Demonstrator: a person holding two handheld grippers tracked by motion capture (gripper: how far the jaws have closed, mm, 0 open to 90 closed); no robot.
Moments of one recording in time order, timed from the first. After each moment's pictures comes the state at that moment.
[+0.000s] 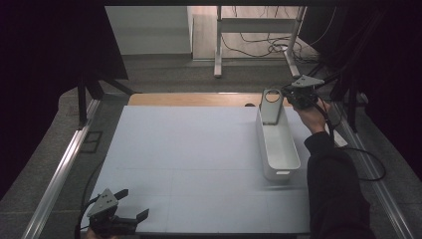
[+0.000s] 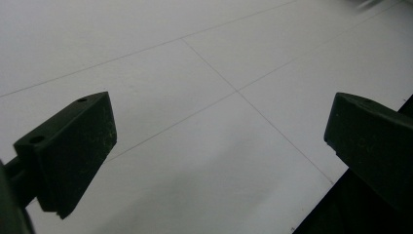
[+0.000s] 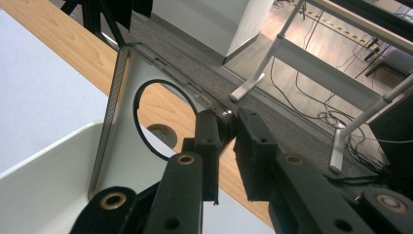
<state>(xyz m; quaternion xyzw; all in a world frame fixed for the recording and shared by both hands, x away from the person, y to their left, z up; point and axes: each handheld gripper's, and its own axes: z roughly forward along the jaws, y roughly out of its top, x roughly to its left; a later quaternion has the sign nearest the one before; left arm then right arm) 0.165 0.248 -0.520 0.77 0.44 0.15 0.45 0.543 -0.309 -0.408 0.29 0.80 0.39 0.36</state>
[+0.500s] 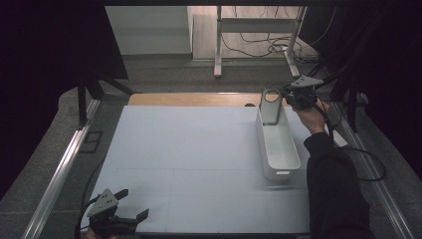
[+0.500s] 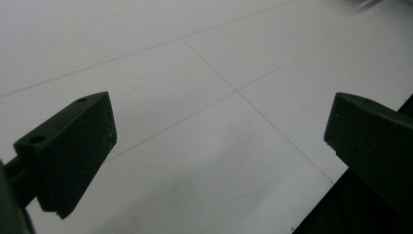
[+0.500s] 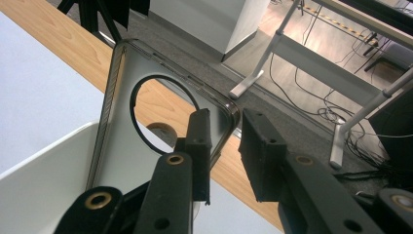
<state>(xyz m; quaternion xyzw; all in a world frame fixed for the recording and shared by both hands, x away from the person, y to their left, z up) 0.165 0.248 -0.520 0.77 0.44 0.15 0.45 0.542 -0.306 -0.409 0.30 0.80 0.39 0.35</state>
